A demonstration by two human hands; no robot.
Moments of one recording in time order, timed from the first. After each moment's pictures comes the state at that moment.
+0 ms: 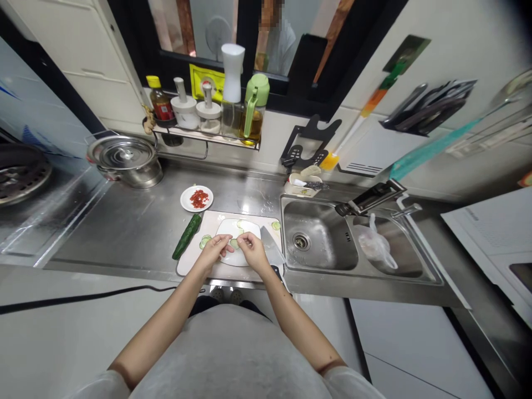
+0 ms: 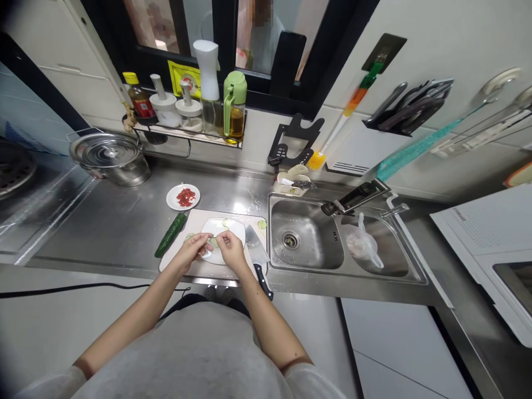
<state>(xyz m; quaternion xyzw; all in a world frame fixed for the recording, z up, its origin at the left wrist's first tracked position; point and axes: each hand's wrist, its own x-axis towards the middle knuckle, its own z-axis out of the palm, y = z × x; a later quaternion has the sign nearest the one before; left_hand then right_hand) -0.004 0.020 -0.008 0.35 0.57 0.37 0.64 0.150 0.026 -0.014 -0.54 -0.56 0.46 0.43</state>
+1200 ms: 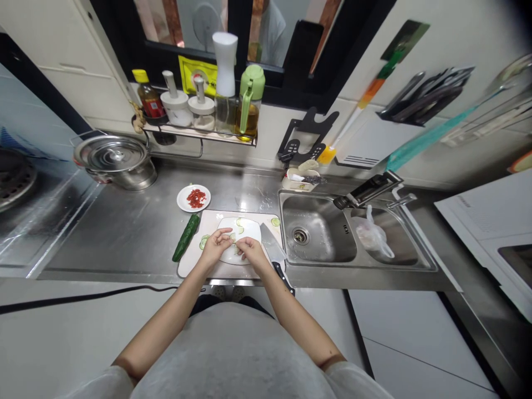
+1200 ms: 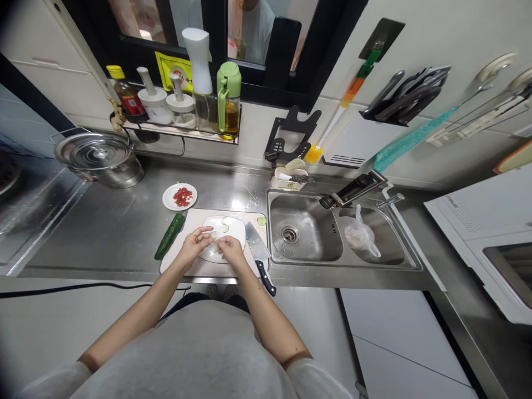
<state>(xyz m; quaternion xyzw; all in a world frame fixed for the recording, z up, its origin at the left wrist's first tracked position) -0.003 0.034 -0.024 0.37 0.51 0.45 0.63 0.143 0.022 -0.030 -0.58 -0.39 0.61 0.37</state>
